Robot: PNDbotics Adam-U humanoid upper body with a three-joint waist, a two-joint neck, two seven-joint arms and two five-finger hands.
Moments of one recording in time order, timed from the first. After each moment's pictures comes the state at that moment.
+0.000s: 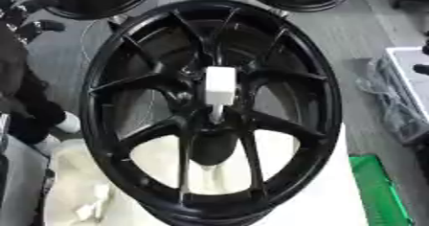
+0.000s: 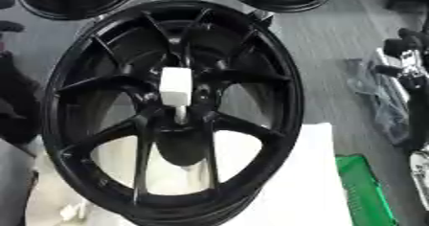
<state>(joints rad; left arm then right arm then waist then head) -0.43 0.34 0.08 -1.83 0.34 0.16 -0.01 -0.08 -0.44 -0.08 -1.98 -0.23 0.03 -0.25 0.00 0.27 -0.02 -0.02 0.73</state>
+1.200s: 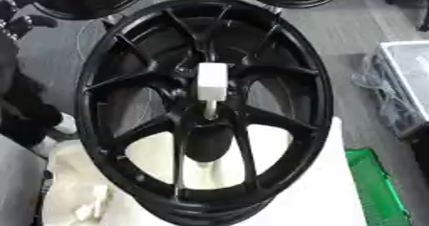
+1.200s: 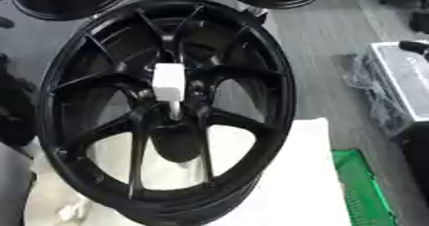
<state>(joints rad) -0.32 0.40 0.08 -1.91 0.34 0.12 0.01 -0.10 -0.62 -0.06 -1.98 -0.31 -0.02 -0.22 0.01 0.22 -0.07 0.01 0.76</state>
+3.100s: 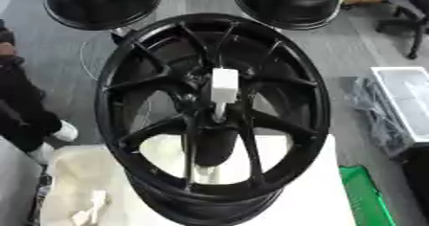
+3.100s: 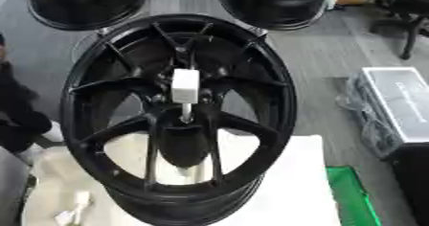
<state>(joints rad) -0.14 0.46 0.16 -1.90 0.30 0.10 0.08 -0.66 -0.93 0.27 -1.99 -0.14 0.22 0.21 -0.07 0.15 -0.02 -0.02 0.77</state>
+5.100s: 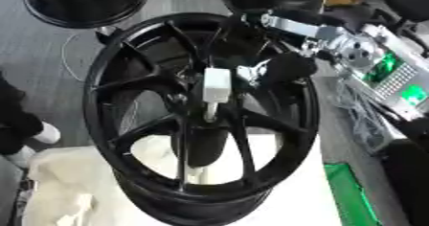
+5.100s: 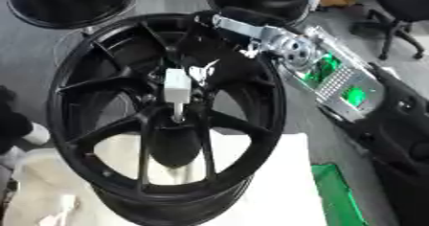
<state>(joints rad) -0.15 0.46 0.18 -1.91 0.30 0.10 0.12 -0.63 -0.73 0.45 -1.98 0.09 0.54 0.37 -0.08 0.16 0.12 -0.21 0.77</state>
